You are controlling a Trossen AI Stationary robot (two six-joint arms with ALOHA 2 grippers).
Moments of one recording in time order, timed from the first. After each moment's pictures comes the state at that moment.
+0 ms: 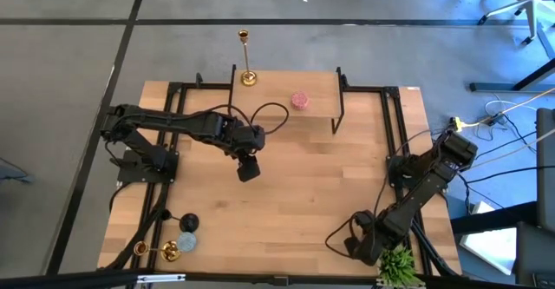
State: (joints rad) left arm -0.03 1.54 1.42 -1.04 -0.09 -0.43; right arm 0.93 1.69 0.96 -0.69 -0.21 2.14
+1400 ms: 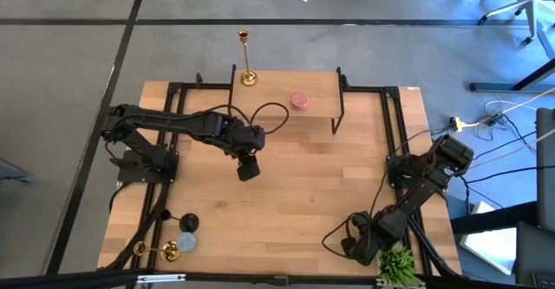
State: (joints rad) left arm -0.03 1.54 1.42 -1.05 -0.11 -0.42; right arm 0.91 1.76 0.93 -0.63 -0.21 2.13
